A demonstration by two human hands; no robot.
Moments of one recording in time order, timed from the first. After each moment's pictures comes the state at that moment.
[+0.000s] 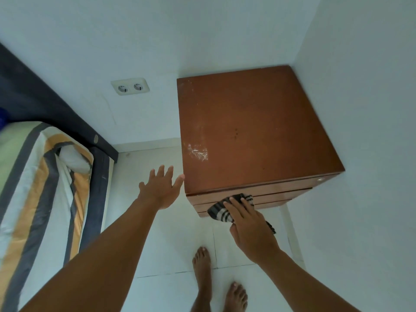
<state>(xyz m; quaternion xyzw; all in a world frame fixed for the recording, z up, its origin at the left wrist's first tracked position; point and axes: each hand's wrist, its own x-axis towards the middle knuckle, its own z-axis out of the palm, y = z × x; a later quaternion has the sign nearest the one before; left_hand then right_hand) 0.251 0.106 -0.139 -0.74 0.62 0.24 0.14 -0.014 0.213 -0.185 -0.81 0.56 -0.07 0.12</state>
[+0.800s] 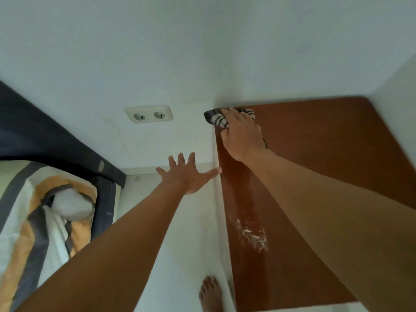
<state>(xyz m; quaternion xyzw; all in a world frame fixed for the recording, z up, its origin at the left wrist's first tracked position) 0.322 -0.159 -0.167 -0.73 0.60 0.28 0.16 0.161 -0.234 -0.147 -0.74 0.63 -0.11 0.18</state>
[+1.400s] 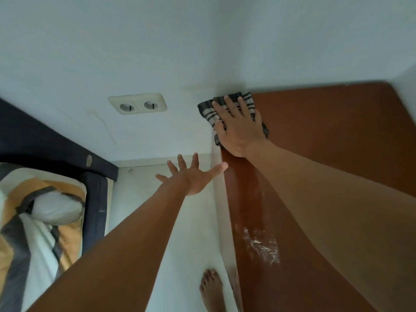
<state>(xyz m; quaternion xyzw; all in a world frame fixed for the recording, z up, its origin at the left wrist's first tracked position) 0.320 -0.181 -0.202 -0.72 0.54 0.40 0.18 0.168 -0.270 -0.192 -0.77 0.62 0.01 0.17</state>
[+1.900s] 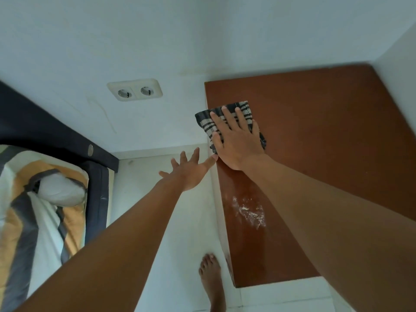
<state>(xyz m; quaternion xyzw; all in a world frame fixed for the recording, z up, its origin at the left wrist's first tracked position) 0.304 -0.131 -0.210 -0.72 0.55 0.40 0.14 0.151 -0.177 -0.201 -0.77 0.62 -0.02 0.15</state>
